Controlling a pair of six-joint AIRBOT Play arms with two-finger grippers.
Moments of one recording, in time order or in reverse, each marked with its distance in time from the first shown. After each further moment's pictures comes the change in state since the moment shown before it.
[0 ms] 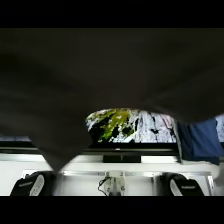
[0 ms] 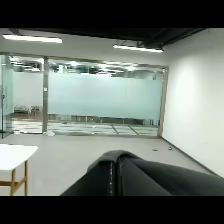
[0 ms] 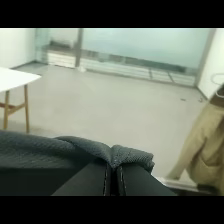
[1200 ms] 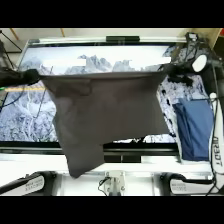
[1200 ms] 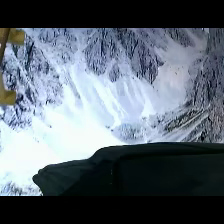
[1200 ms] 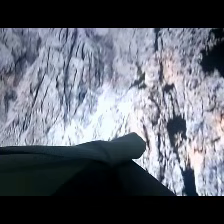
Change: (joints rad) left arm -0.102 -0.677 -0.720 -0.032 0.212 0.186; right arm -0.003 -0.865 -0.373 -0.018 -0.269 0.153
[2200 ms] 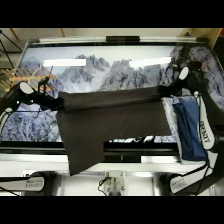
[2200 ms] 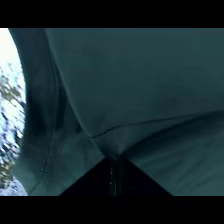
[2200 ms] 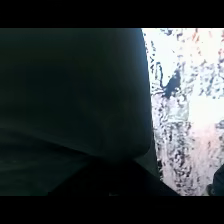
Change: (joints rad) left arm -0.093 -0.207 -0.134 0.067 -0.285 -0.056; right arm -0.025 -0.228 -0.002 0.023 0.290 0.005
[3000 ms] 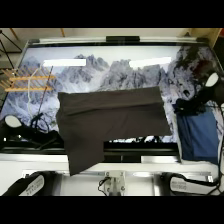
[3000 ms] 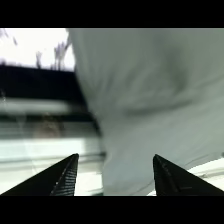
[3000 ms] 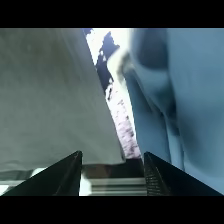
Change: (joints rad) left arm 0.154 0.479 -0.587 -0.064 -0.282 -0.065; right arm -0.188 0.289 -0.235 -0.024 0.324 -0.086
